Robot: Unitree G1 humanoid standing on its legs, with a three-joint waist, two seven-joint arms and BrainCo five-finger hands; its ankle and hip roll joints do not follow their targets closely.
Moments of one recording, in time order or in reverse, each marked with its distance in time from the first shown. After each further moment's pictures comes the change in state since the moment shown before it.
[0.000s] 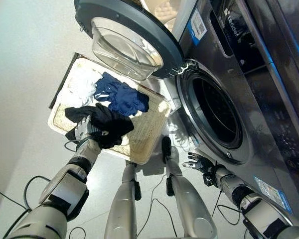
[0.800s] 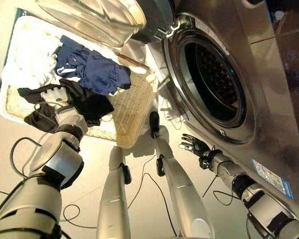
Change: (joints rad) left arm -0.284 0.114 -0.304 0.130 0.489 0.400 -0.107; right arm -0.059 -0.075 0.071 -0.174 0.251 0.007 -0.009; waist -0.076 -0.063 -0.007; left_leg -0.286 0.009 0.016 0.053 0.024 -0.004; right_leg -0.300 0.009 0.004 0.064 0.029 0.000
